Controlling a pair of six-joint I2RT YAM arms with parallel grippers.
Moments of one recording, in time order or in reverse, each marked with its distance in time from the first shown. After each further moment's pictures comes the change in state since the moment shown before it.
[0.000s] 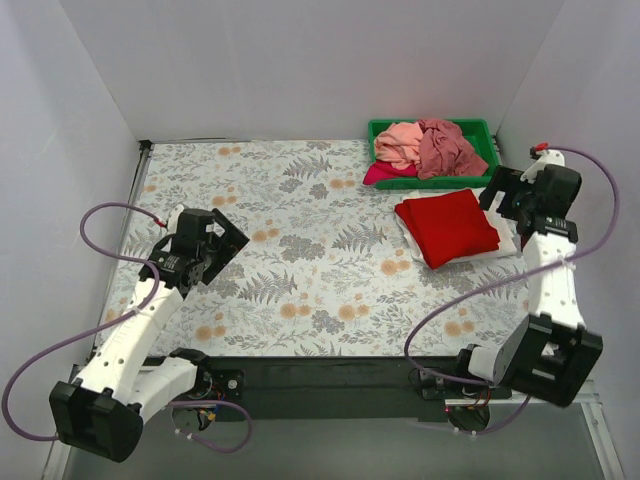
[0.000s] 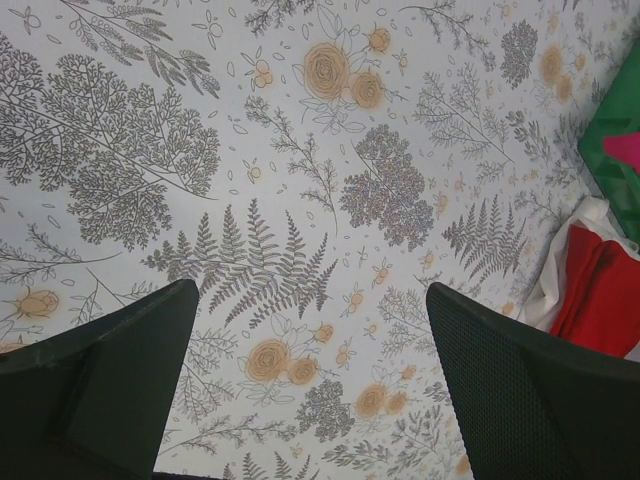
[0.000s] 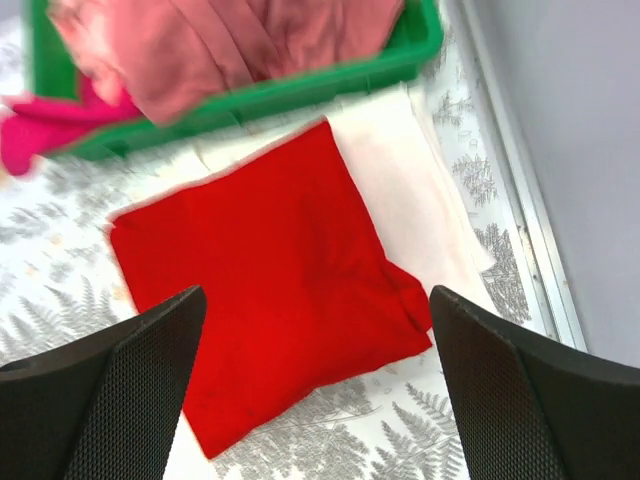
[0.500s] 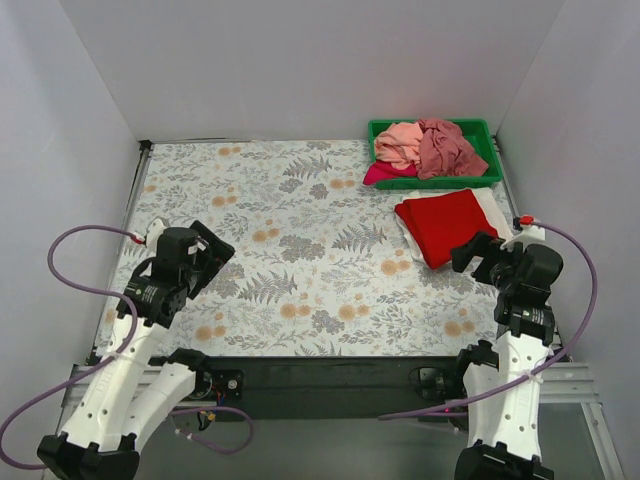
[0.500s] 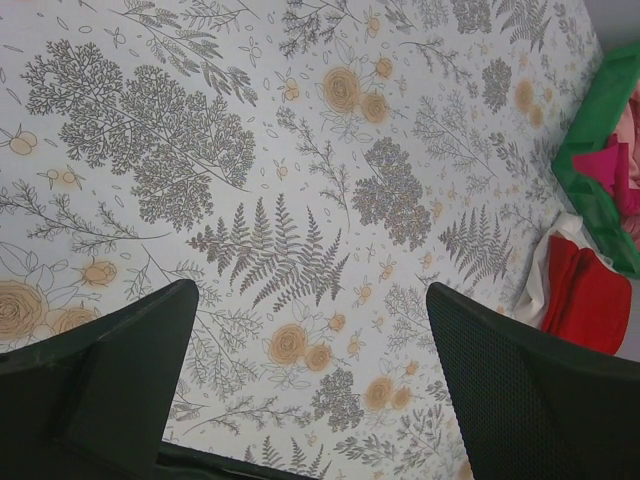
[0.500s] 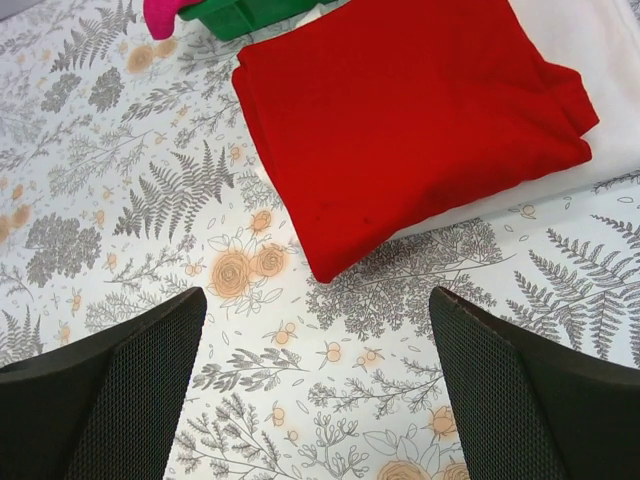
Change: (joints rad) left arm 0.000 -0.221 -0.003 -0.149 -0.079 -0.010; right arm 0.000 -0.731 -0.489 -0.134 -0.176 0.165
